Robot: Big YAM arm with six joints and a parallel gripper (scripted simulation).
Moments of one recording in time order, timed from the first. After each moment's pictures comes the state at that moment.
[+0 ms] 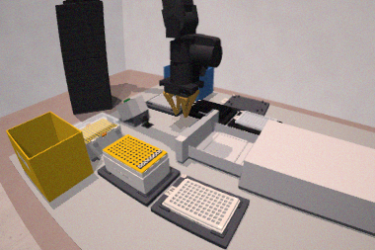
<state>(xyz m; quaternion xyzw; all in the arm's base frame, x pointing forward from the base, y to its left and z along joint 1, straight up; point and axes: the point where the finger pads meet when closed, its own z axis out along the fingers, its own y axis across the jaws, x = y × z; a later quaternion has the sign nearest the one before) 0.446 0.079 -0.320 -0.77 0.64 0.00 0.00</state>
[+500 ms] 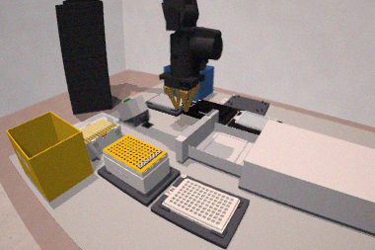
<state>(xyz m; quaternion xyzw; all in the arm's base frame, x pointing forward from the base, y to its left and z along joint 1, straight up) 0.447 0.079 -0.302 -0.77 0.64 0.00 0.00</state>
